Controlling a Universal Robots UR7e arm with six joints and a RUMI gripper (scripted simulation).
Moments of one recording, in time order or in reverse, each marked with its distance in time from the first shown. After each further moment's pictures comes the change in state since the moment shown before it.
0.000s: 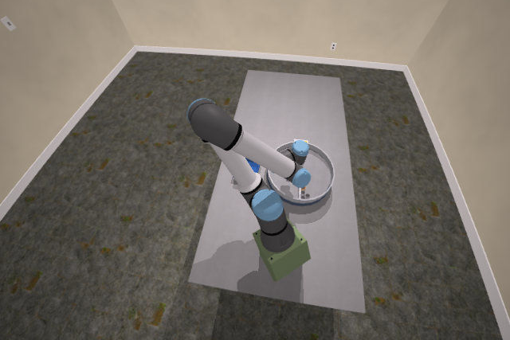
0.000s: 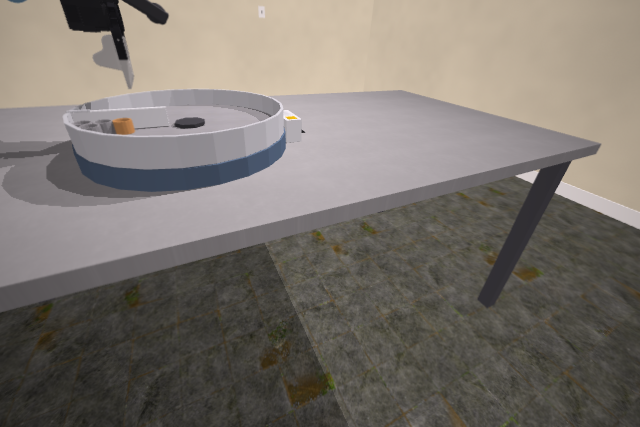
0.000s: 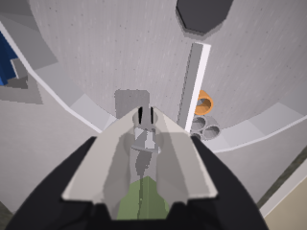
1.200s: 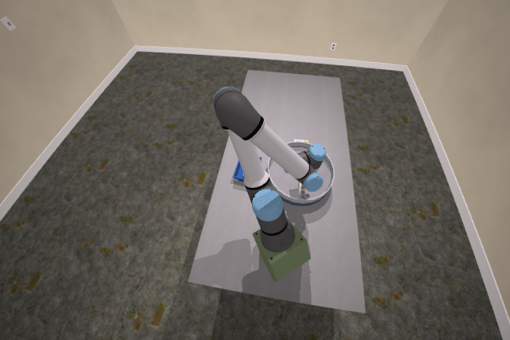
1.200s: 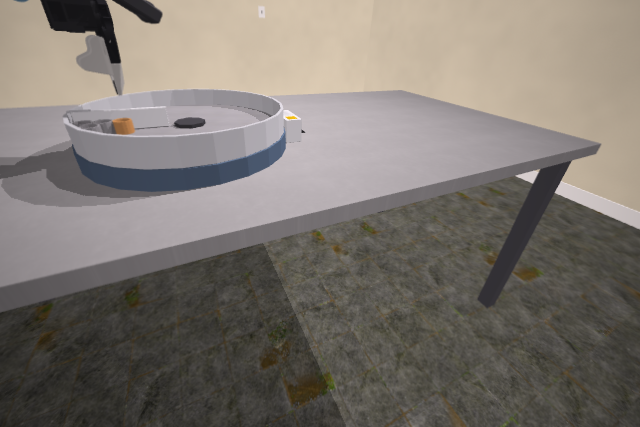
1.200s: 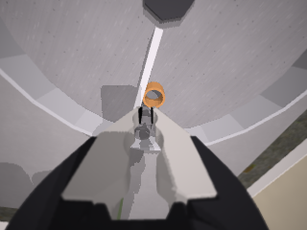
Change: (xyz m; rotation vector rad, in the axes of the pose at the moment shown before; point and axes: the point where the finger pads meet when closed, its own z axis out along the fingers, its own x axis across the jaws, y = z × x) arm 0.069 0.015 0.000 0.002 -0.004 -0.252
